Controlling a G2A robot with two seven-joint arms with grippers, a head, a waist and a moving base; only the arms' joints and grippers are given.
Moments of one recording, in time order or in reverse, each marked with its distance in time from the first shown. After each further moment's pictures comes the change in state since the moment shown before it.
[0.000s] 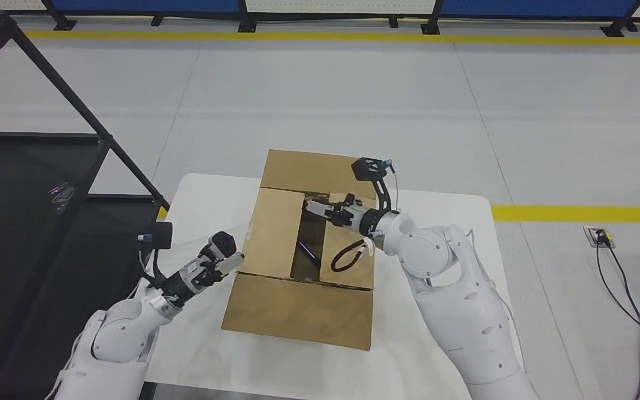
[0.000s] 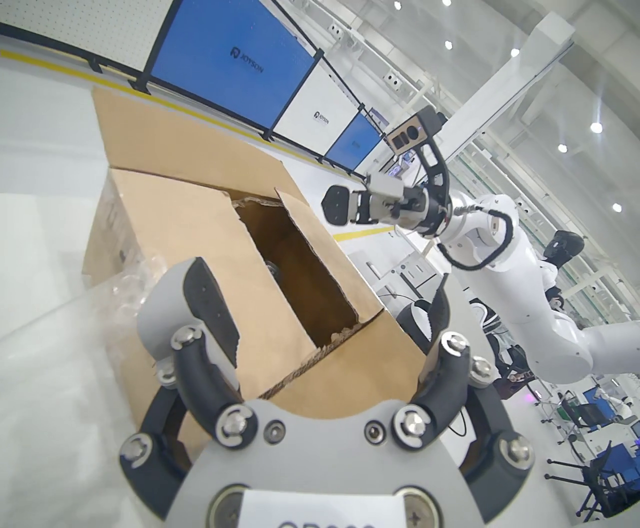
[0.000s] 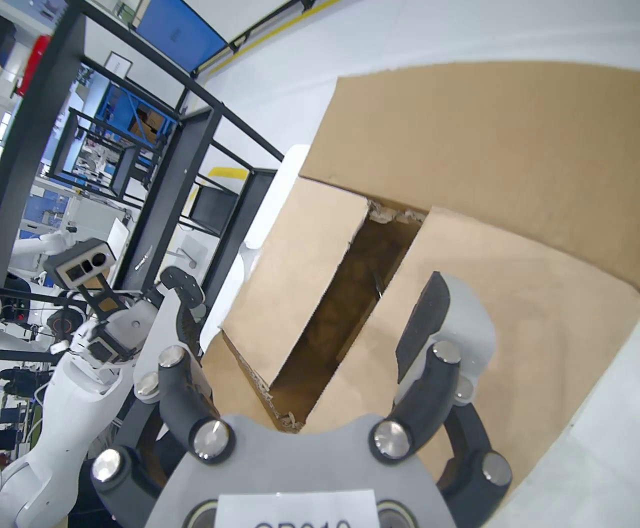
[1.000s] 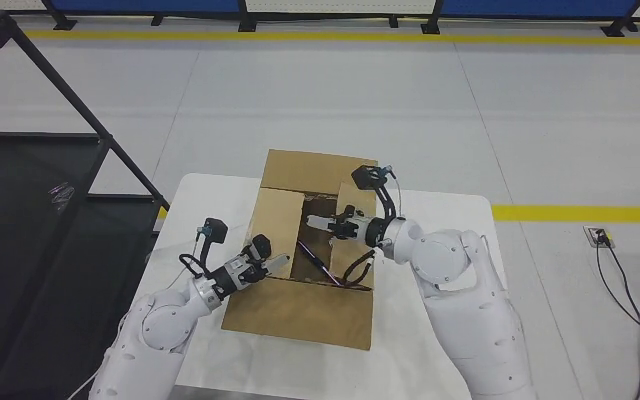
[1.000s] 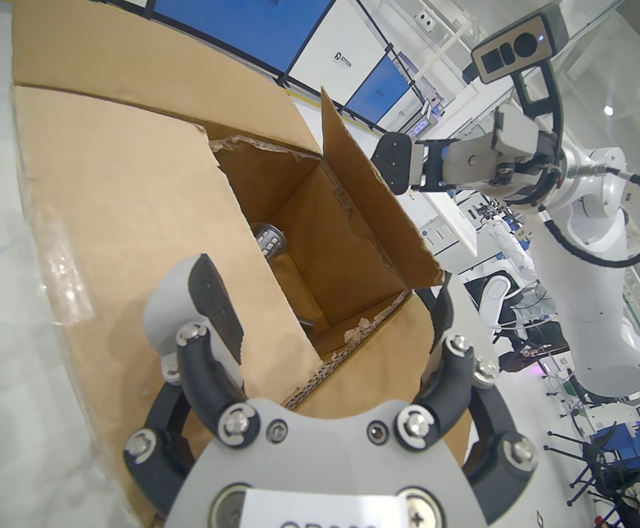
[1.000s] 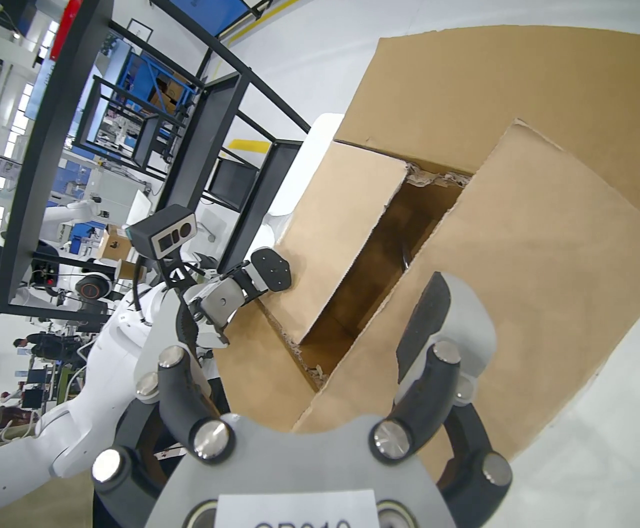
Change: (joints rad) left arm -0.125 -0.061 0.216 0.034 0.204 0.179 0.083; right arm -0.044 -0.009 0.045 -0.063 0.008 -0.024 0.186
